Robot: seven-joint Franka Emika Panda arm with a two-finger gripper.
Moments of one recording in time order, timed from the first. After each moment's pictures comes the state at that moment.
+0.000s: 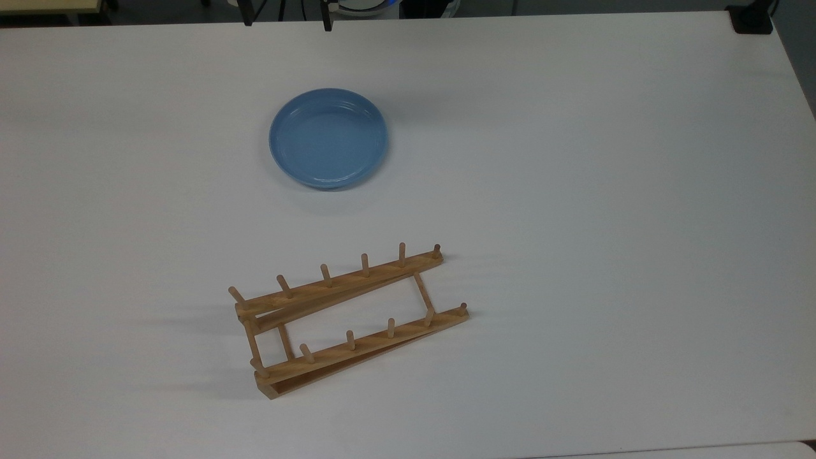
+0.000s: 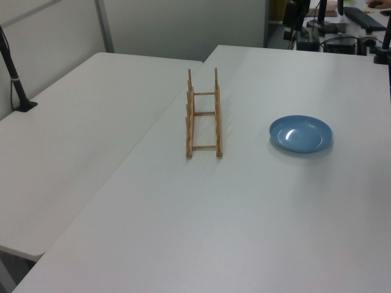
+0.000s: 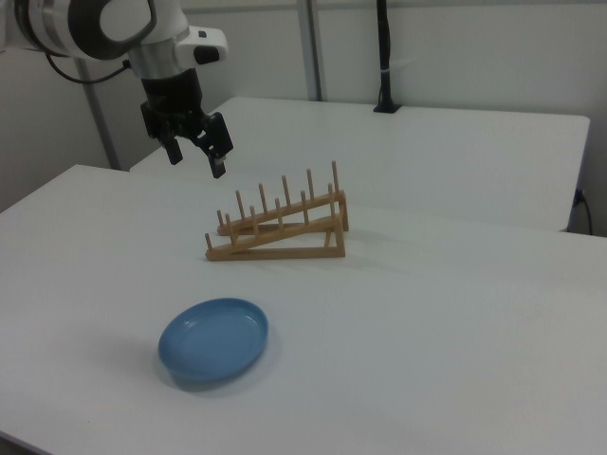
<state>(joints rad) -0.11 -0.05 0.05 -1.65 0.04 1.70 0.02</state>
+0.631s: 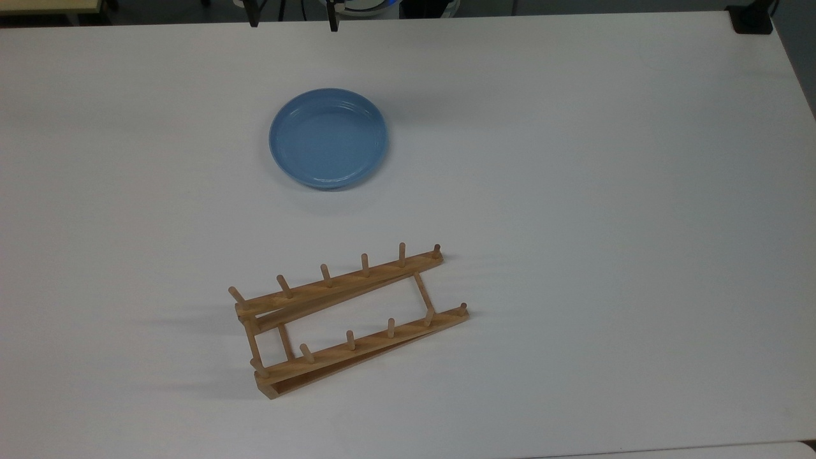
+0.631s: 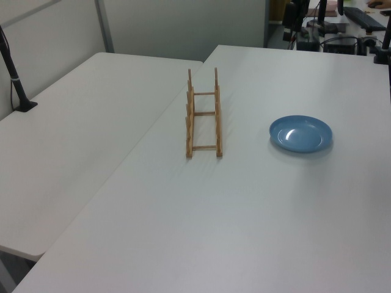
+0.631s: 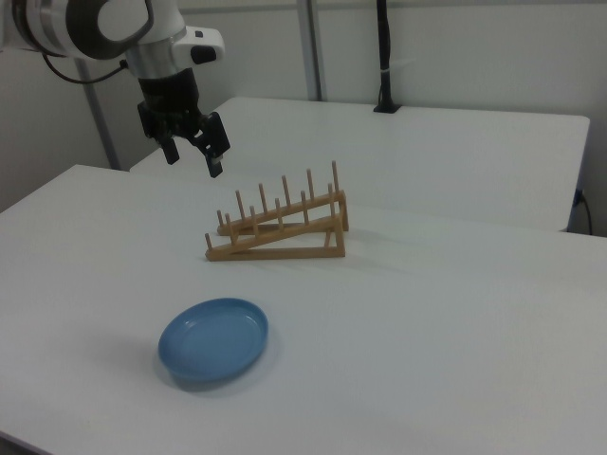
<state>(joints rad) -0.10 -0.05 0.05 -1.65 0.04 1.70 0.02</state>
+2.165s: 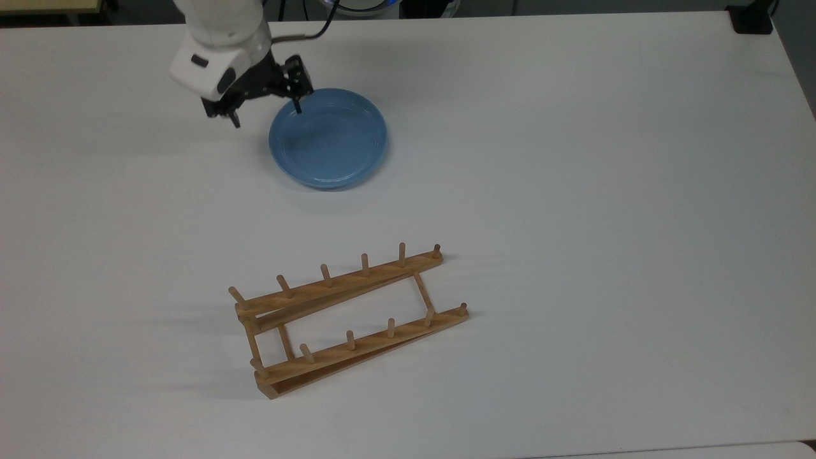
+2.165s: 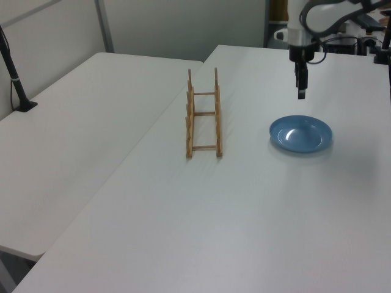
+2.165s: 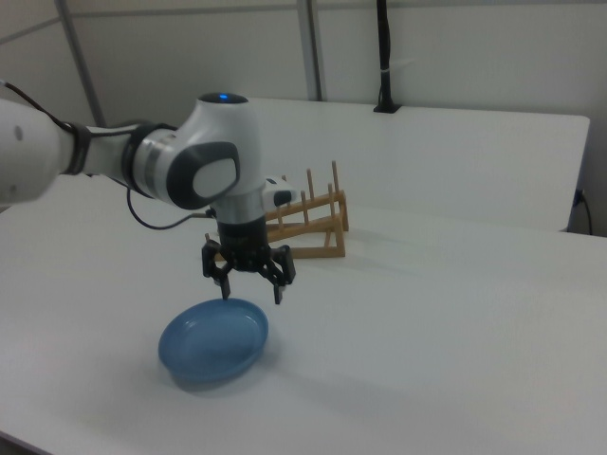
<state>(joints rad) -0.21 0.09 0.04 -2.01 -0.01 2.02 -0.47</state>
